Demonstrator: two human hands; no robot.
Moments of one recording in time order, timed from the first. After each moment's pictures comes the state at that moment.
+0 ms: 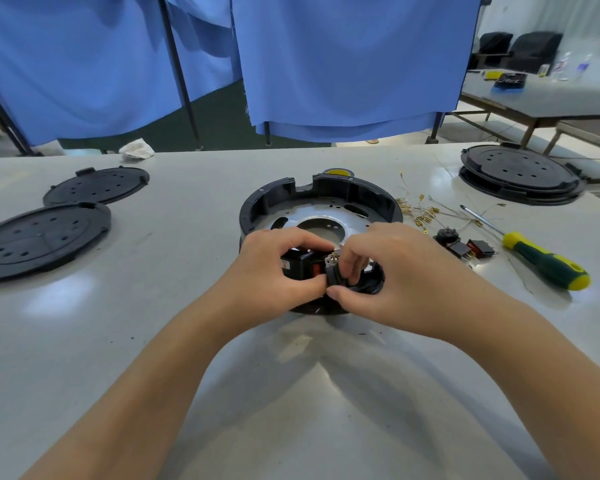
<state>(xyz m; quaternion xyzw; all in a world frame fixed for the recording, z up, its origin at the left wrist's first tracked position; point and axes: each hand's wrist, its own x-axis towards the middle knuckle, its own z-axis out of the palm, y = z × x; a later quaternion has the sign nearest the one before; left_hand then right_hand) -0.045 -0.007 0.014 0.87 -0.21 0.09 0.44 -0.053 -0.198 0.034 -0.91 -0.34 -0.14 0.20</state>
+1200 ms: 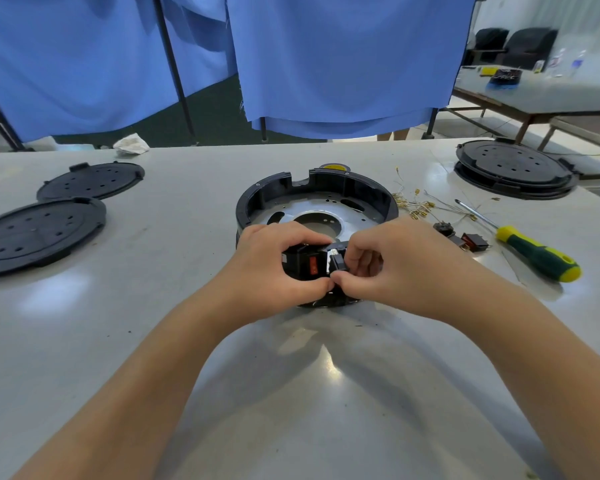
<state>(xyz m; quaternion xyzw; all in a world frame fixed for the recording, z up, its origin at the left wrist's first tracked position) -0.045 -0.010 0.011 0.89 -0.21 0.09 0.40 -0.049 -0.200 0.039 -0.94 -0.27 -0.08 0.21</state>
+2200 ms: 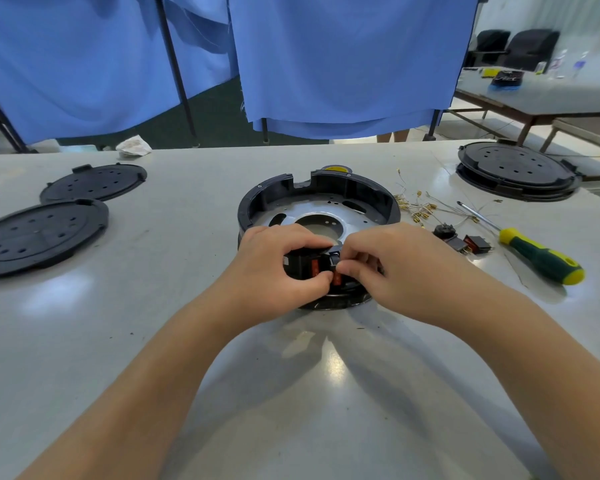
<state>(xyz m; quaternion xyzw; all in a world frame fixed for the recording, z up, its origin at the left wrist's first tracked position) -0.044 -0.010 0.011 0.88 -0.23 0.11 0.40 -0.043 -0.201 0.029 -0.94 -0.29 -0.11 0.17</state>
